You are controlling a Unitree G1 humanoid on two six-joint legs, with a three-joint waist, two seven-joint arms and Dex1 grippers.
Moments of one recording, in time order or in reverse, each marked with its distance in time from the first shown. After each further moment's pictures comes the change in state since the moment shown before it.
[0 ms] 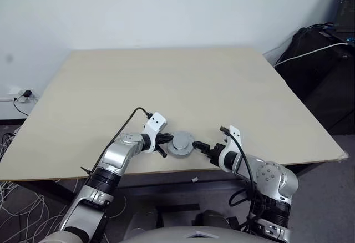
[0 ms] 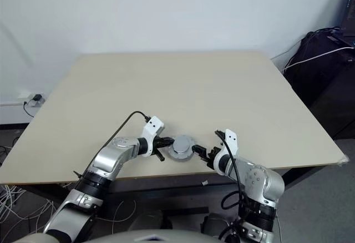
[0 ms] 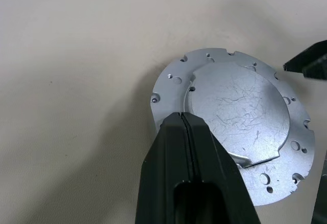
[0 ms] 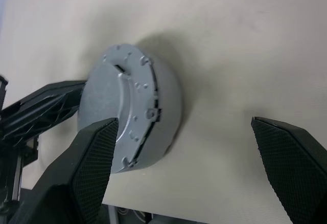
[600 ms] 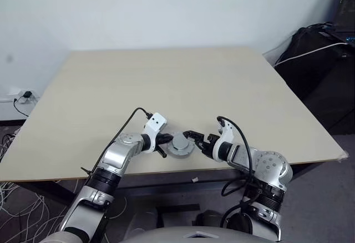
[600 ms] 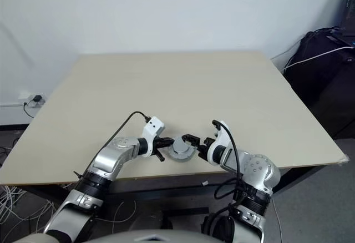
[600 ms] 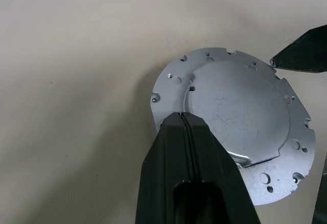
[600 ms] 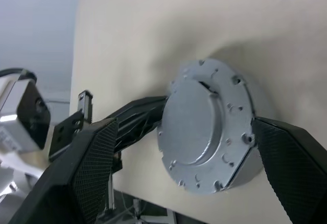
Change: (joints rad) left arm 0.003 -0.001 0.002 0.000 0.008 0.000 0.000; right arm -0.121 0.068 -0.108 0.116 0.130 0.055 -0.013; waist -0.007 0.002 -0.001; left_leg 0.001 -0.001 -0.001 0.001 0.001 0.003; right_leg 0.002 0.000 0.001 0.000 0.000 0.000
